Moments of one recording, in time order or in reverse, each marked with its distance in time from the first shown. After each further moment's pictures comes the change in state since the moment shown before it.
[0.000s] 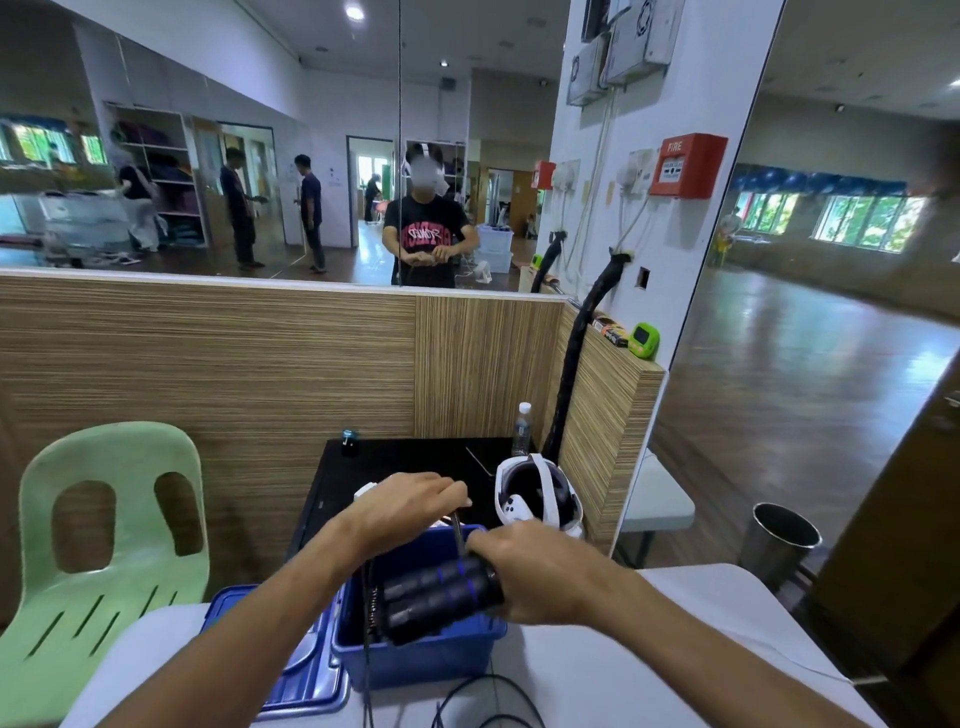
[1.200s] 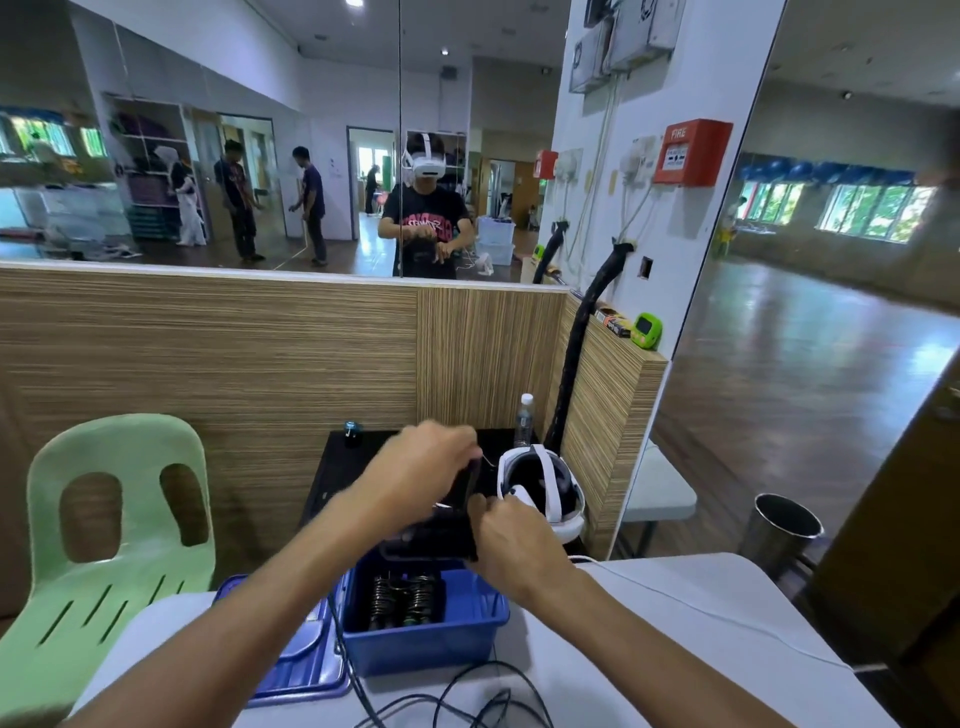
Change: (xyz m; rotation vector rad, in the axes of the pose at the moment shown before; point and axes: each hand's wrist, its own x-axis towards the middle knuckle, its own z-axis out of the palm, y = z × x) left_hand 0.015 0.042 -0.085 -0.200 0.065 -0.465; right_hand 0.032 -0.010 0.035 -0.091 0.122 0.364
